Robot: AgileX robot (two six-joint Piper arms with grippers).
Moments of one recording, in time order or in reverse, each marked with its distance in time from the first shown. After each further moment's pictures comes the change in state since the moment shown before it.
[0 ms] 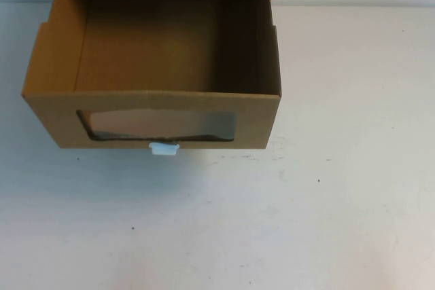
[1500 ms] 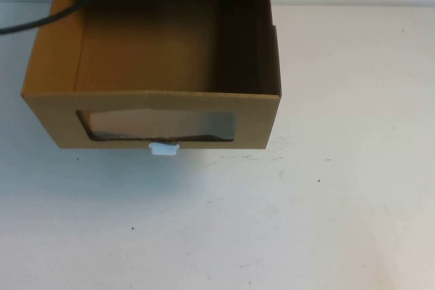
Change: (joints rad) right arm 0.000 0.000 0.000 0.000 0.000 0.000; left arm 0.000 1.448 -1.678 -0.693 0.551 0.648
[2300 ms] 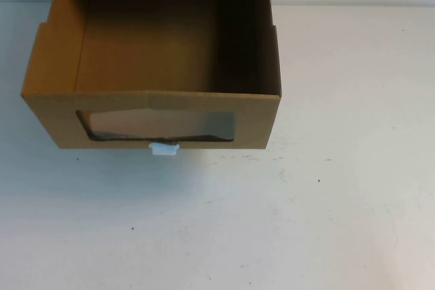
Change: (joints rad) right arm 0.000 0.000 0.000 -0.052 0.000 0.000; left arm 0.000 0.672 -0.706 -0.054 0.372 -0.164
